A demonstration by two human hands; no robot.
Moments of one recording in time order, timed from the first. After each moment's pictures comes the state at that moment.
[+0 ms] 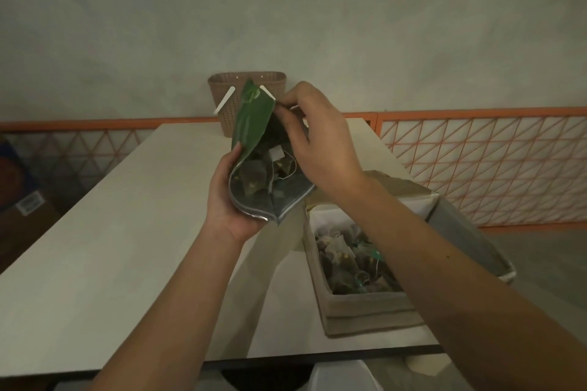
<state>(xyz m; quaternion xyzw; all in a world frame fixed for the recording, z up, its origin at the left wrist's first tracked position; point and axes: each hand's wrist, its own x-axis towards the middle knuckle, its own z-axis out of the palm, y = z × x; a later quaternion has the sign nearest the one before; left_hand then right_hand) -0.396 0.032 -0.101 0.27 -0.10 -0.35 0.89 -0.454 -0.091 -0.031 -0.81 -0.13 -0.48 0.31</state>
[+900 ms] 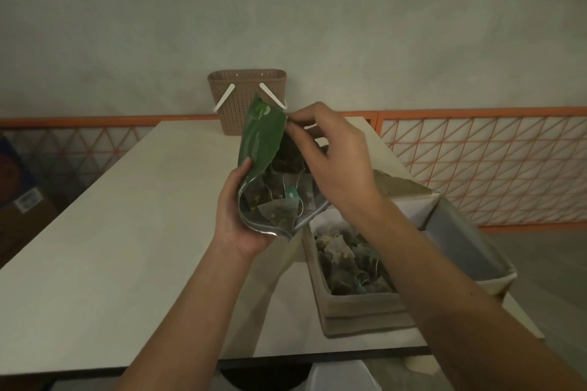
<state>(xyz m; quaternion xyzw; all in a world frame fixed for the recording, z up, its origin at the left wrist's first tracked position) -0.410 0.025 -0.118 0.28 -0.07 -0.36 0.89 -0.473 -0.100 -0.049 -0.81 -0.09 -0.44 0.38</state>
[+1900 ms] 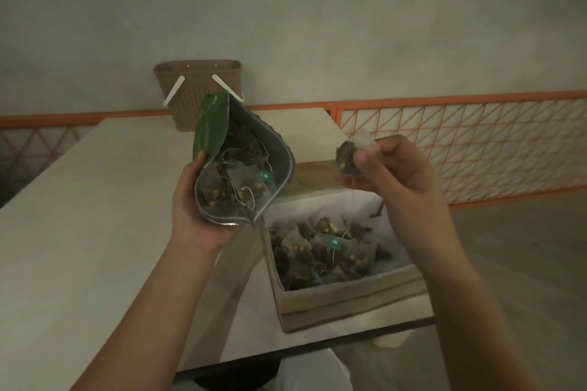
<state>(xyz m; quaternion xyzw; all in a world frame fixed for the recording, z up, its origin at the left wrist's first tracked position) -0.413 0.009 -0.114 0.25 -0.06 -0.37 0.89 -0.580 -0.163 -0.070 -0.68 0.02 -0.37 0.64</state>
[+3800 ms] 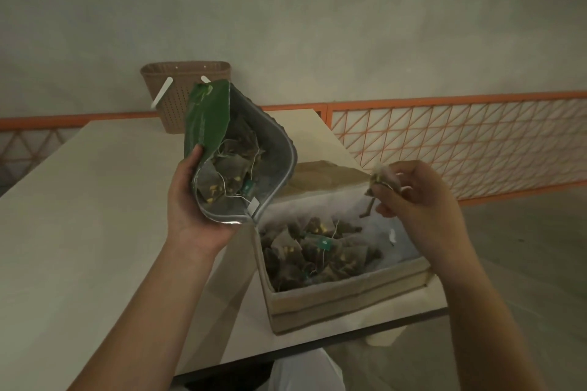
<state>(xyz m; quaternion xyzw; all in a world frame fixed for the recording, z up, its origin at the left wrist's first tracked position) -0.425 -0.001 -0.104 0.25 -0.12 -0.35 0.90 -0.604 -0.208 -0.097 -0.75 0.19 -0.35 0.53</state>
